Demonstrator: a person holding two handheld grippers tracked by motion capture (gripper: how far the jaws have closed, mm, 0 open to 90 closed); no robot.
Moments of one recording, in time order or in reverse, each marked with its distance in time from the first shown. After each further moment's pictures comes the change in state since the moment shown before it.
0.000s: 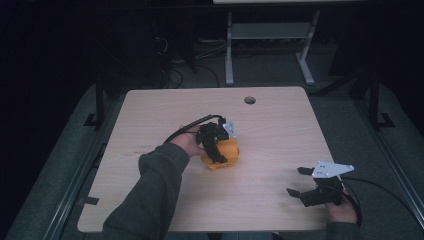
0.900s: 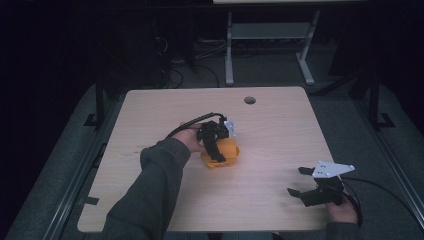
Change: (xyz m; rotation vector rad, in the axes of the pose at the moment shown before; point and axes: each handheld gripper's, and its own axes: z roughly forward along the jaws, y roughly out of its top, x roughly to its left) left arm 0.016 -0.001 0.009 0.039 -0.070 0.019; right arm -0.001 -0.001 -0.001 0.001 -0.007 0.005
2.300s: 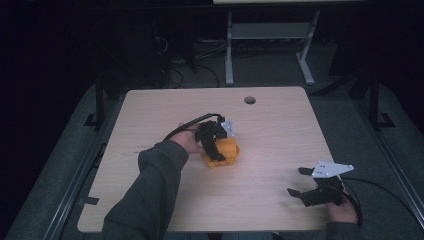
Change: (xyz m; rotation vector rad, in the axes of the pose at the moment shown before) left arm -0.007 -0.004 -0.007 -0.045 0.075 0.011; right arm -0.001 -0.001 0.001 0.012 0.002 0.003
